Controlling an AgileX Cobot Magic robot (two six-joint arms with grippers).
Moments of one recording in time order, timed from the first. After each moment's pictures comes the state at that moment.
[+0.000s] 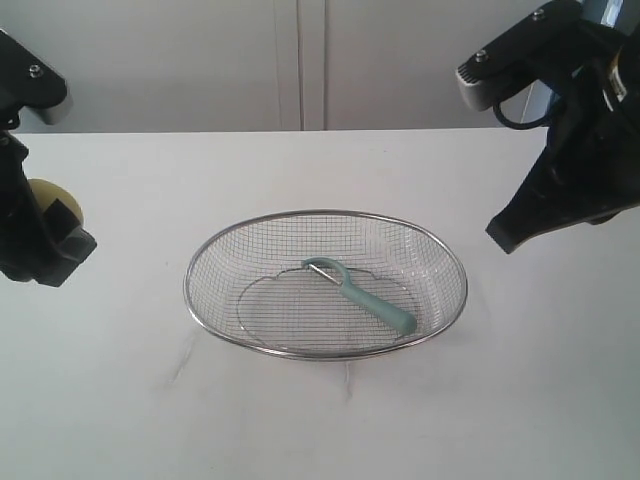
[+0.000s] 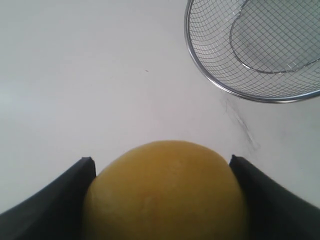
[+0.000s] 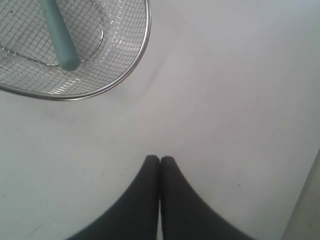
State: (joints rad) left arm -0.52 1.13 -0.94 0.20 0.81 0.16; right arm 0.54 1.30 -1.19 -0.31 1.16 0.01
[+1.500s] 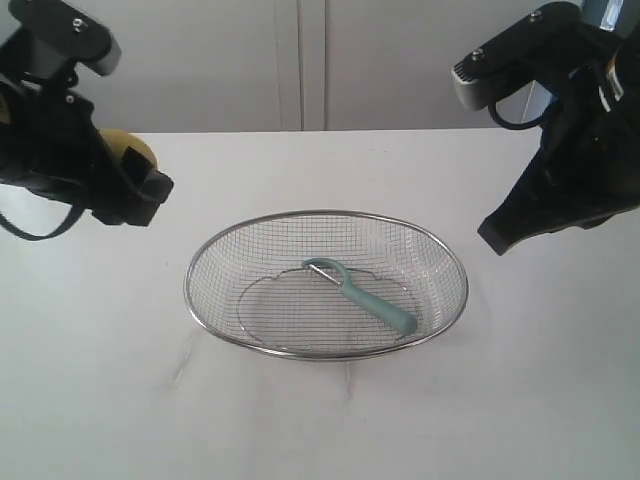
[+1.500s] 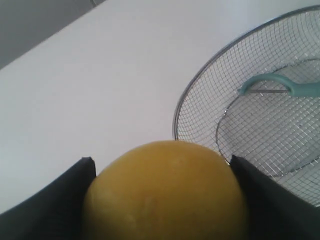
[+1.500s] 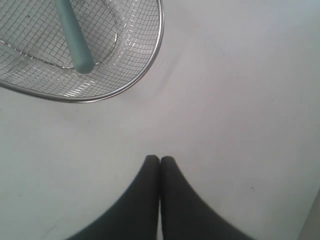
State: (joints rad) left arm -0.53 1.25 -0.96 0.09 0.47 0.16; right arm 0.54 1.30 -1.19 -0.28 1.16 0.01
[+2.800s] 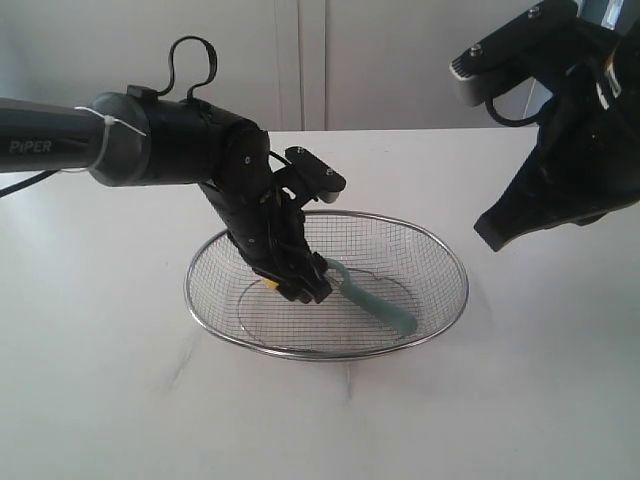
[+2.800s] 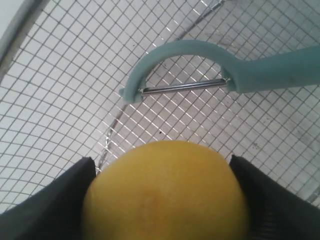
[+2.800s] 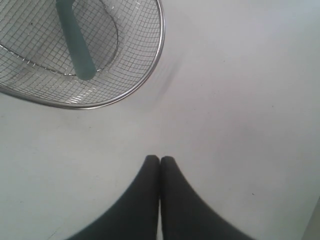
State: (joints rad) left arm -0.71 2.02 -1.48 -0.01 0.70 0.24; right arm 0.54 1.30 -1.19 -0.27 1.14 0.01
